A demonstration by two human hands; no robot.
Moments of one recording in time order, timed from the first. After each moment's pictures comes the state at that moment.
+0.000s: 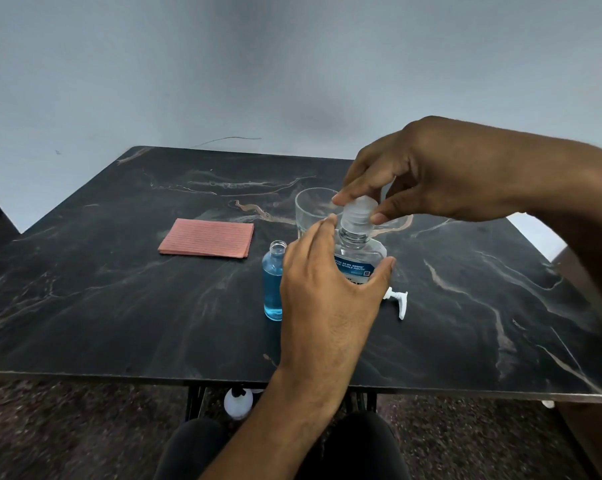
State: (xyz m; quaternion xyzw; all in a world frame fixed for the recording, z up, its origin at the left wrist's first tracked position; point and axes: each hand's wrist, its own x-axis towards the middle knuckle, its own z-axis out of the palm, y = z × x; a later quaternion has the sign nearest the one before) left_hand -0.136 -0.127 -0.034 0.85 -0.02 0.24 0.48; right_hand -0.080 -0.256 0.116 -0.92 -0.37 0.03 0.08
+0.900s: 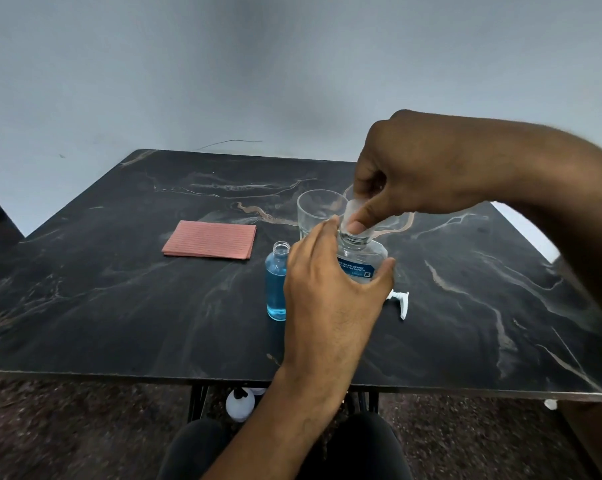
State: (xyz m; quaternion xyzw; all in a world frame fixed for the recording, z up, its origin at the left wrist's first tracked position) left_hand -0.136 -0.124 -0.032 0.84 -0.04 0.22 0.49; right_hand -0.080 -0.231 0.122 -0.96 -0.29 0.01 -0.01
